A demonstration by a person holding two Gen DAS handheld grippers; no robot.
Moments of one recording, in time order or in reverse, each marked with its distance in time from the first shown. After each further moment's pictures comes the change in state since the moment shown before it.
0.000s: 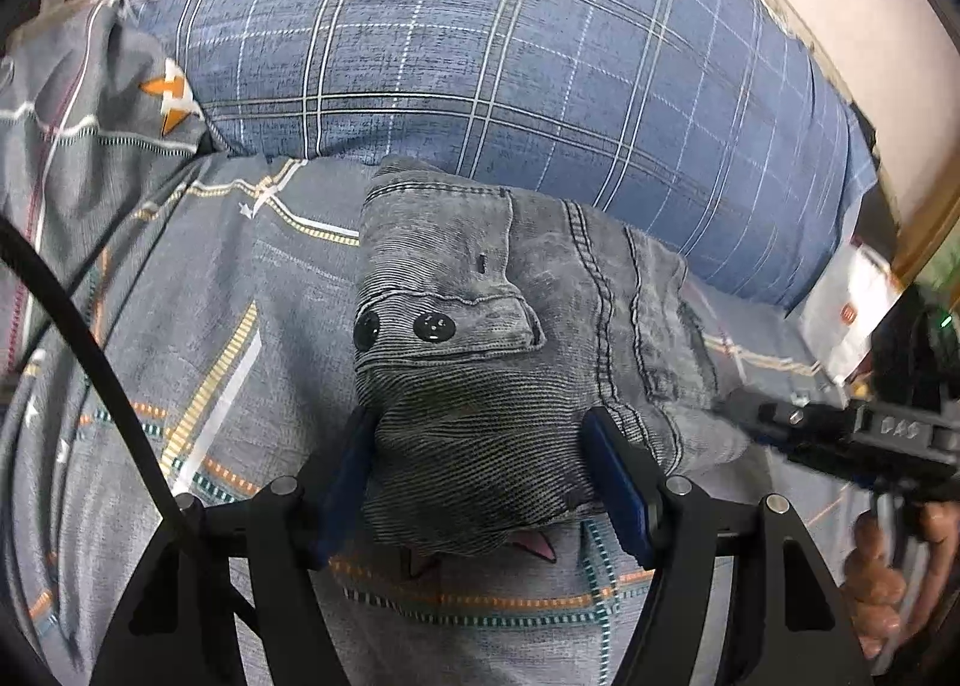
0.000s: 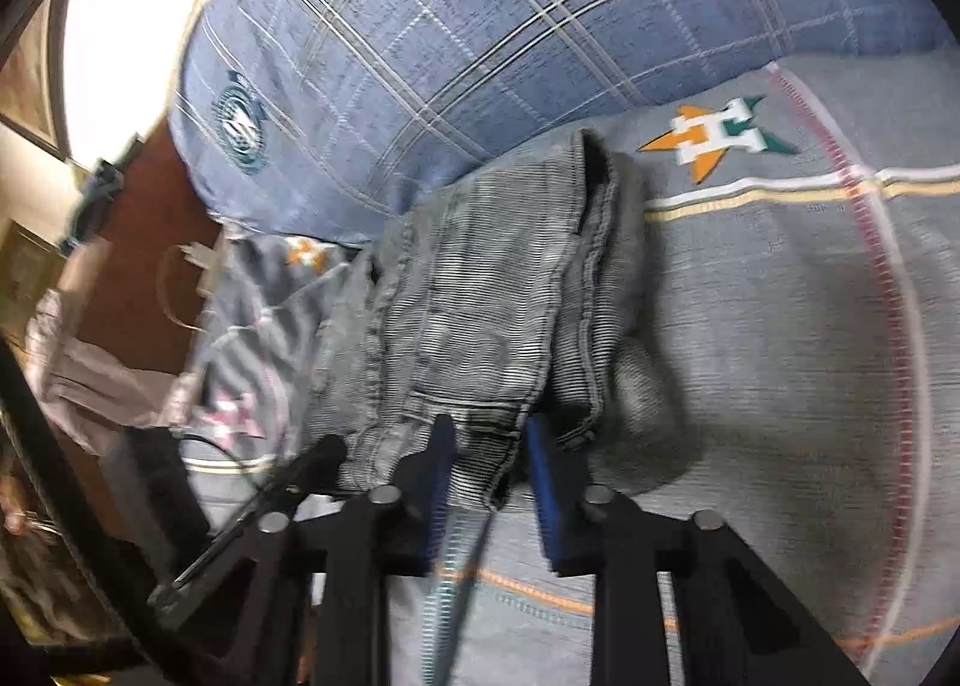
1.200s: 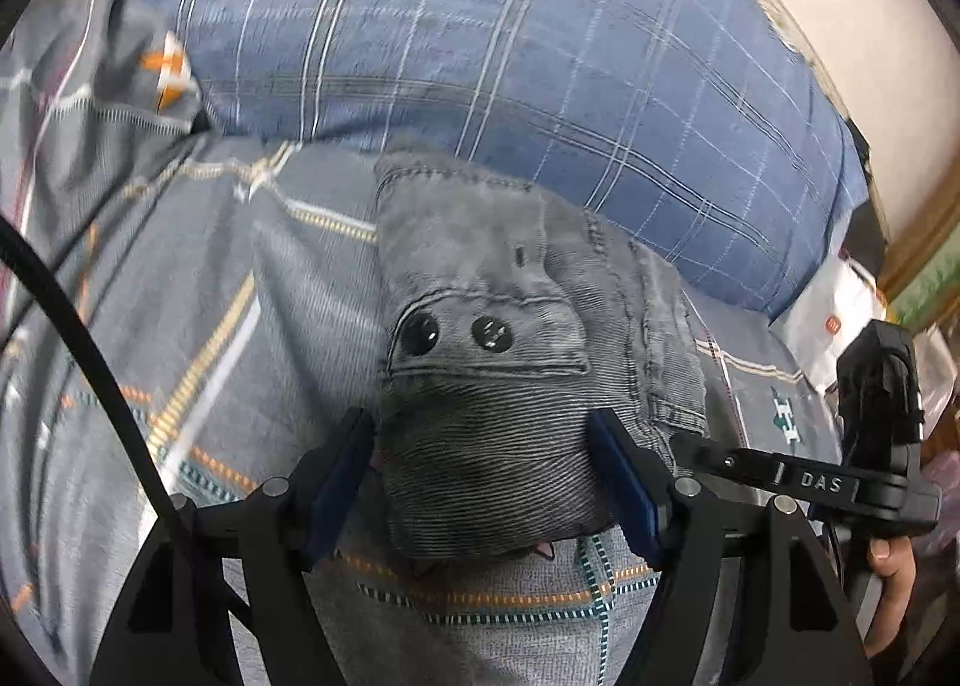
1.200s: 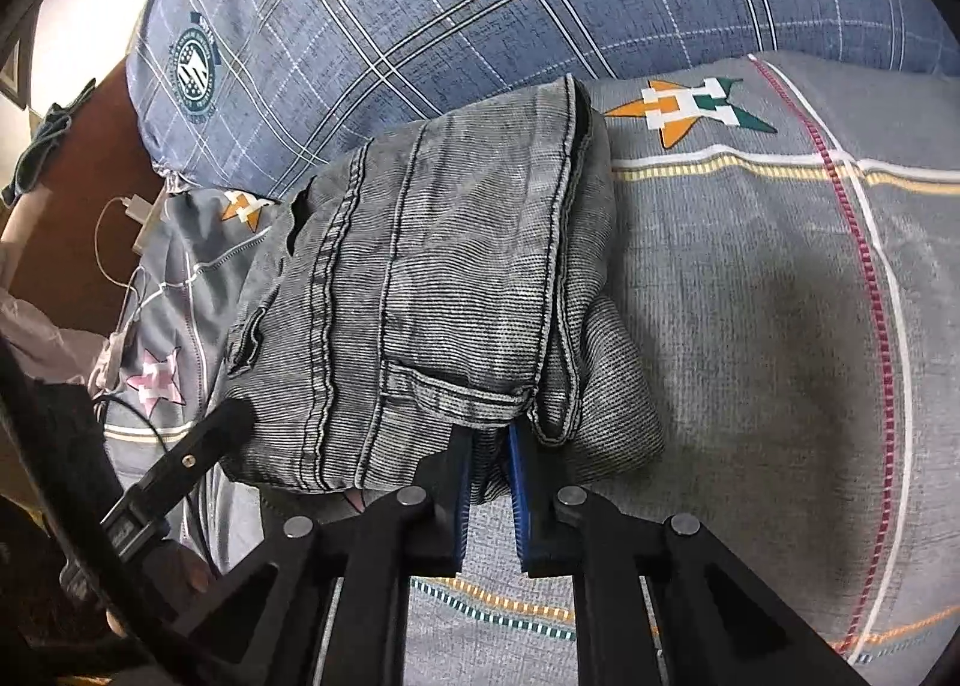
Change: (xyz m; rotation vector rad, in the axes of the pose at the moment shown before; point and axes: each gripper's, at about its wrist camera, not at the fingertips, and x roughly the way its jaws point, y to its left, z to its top) left arm -0.002 0.011 0.007 -0.076 0.027 -0.073; right arm 0.021 -0.001 -0.013 -0.063 0.065 -0.153
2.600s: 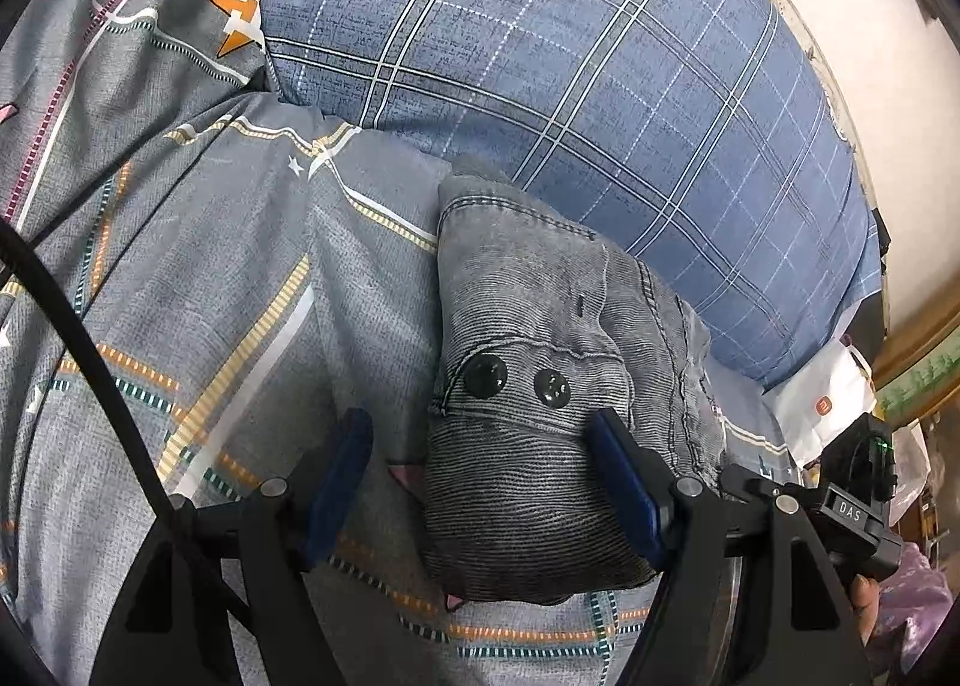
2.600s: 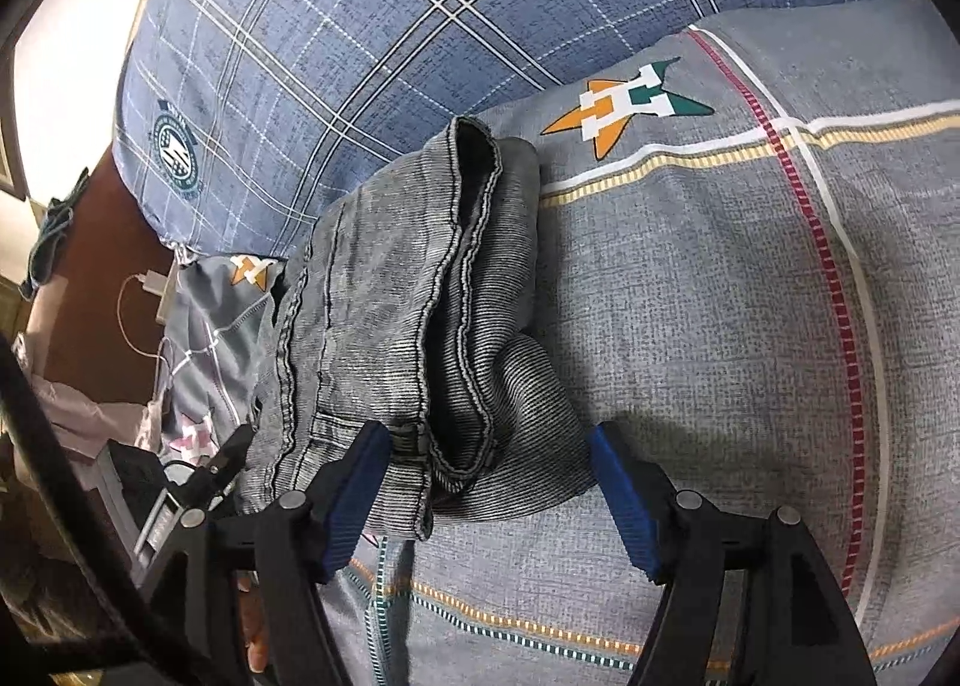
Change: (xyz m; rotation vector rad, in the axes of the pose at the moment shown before) left arm 0.004 0.032 0.008 -0.184 -0.028 -0.026; right arm -0.002 -0.050 0.017 0.175 -0.017 0.116
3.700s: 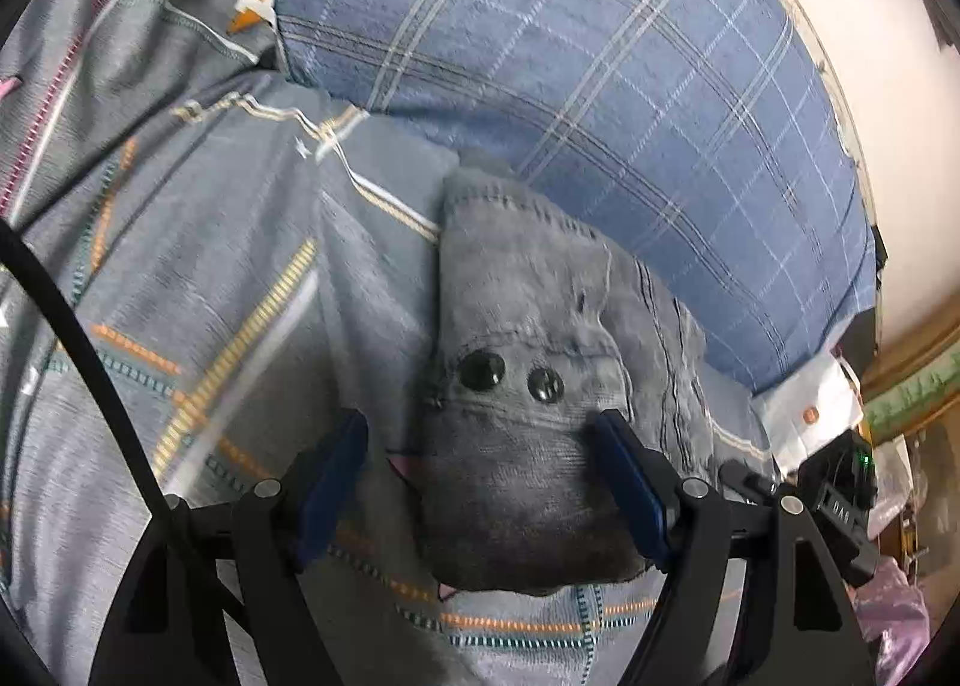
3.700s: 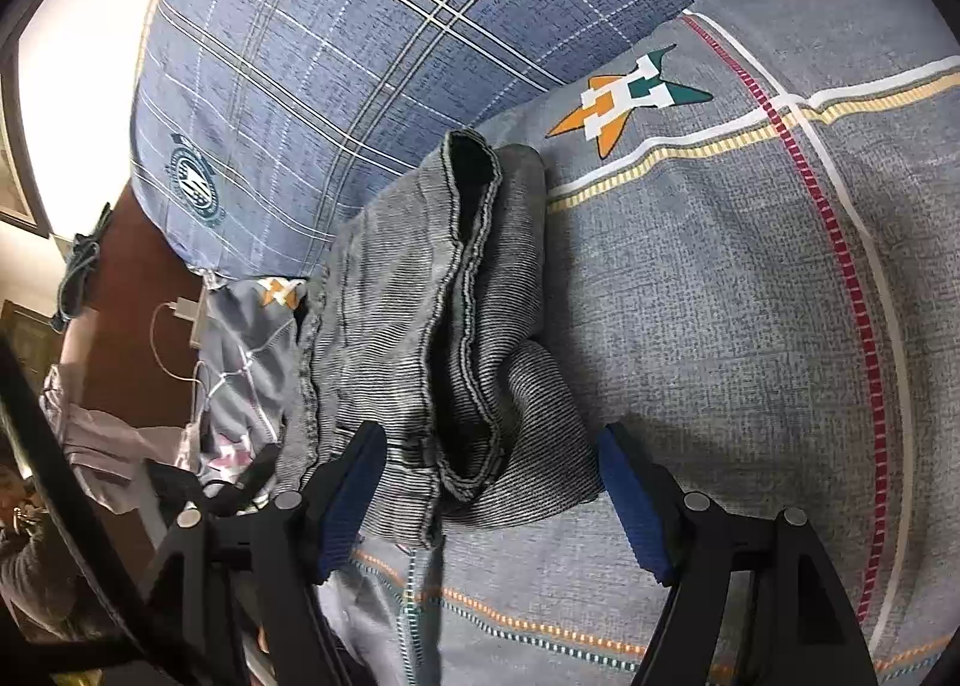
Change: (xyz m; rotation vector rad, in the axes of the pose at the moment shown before) left arm 0.001 0.001 0.001 -0.043 0.041 -0.024; right arm -0.001 -0.011 0.001 0.049 -0.018 0.099
